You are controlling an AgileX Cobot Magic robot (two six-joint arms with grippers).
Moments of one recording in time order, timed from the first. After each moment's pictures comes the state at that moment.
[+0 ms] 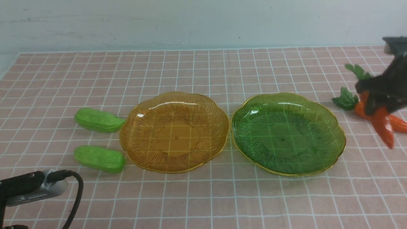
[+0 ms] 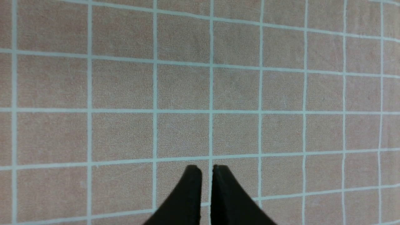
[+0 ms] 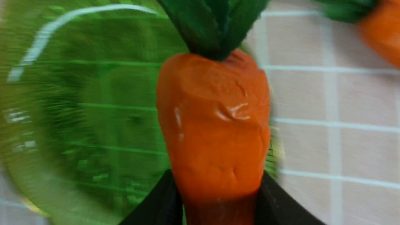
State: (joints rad) right arm -0.01 1.93 -1.62 0.35 1.18 -0.17; left arm -0.11 0.74 -0.48 -0.39 0.96 -0.07
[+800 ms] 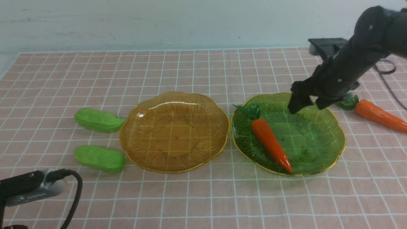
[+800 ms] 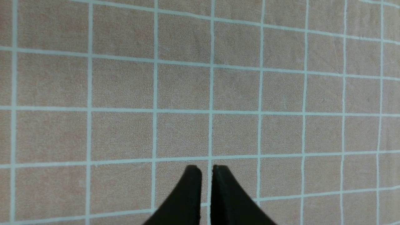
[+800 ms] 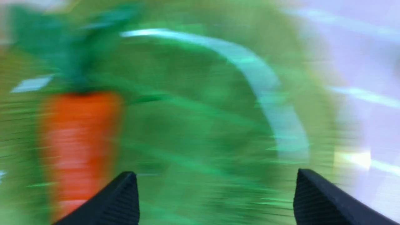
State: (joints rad) right arm 0.14 2.05 -1.67 0.28 1.05 -0.25; left arm -0.11 0.74 -0.48 -0.39 0.96 -0.08
